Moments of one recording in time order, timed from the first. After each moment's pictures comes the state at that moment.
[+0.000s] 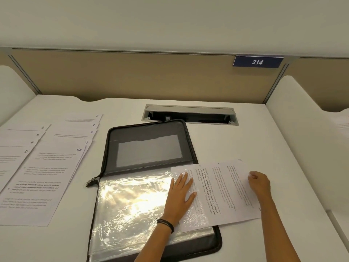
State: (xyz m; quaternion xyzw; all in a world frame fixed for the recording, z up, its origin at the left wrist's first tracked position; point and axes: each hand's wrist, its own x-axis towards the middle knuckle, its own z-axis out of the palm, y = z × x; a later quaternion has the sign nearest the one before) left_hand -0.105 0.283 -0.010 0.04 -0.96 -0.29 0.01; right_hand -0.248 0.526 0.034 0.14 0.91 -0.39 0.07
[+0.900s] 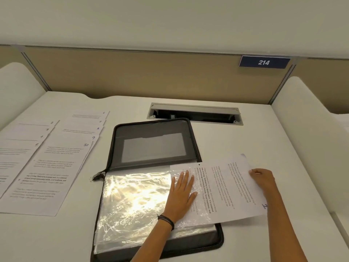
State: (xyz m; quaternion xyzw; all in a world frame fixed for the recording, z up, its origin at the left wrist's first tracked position) left_hand -0.096 0.276 -0.022 0.02 -0.98 -0.17 -0.02; right_hand -0.255 0.530 0.048 0.13 0.87 -0.46 0.11
